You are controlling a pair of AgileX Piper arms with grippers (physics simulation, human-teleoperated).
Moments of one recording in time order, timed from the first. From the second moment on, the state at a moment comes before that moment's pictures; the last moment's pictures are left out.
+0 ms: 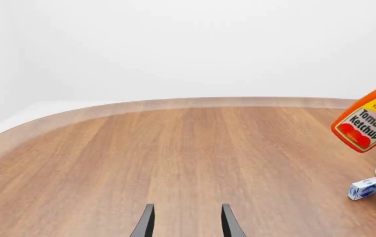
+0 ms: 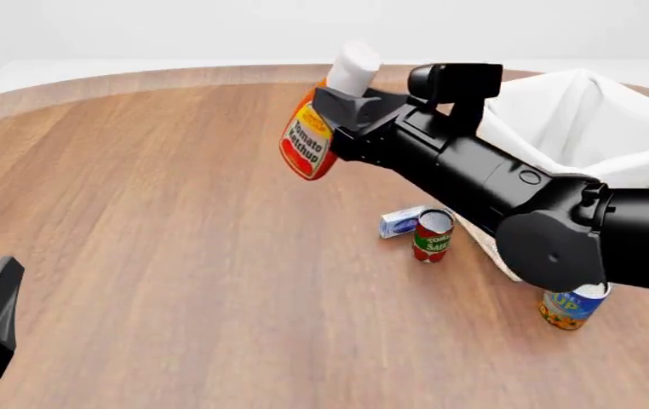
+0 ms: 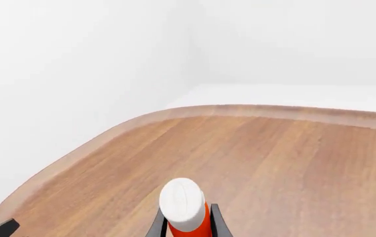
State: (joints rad) left arm 0.00 0.01 0.00 0.00 0.00; right arm 0.71 1.41 -0.76 -0.62 0.27
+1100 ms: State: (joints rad) left arm 0.00 0.01 0.00 0.00 0.00; right arm 0.46 1.20 -0.62 -0.67 0.18
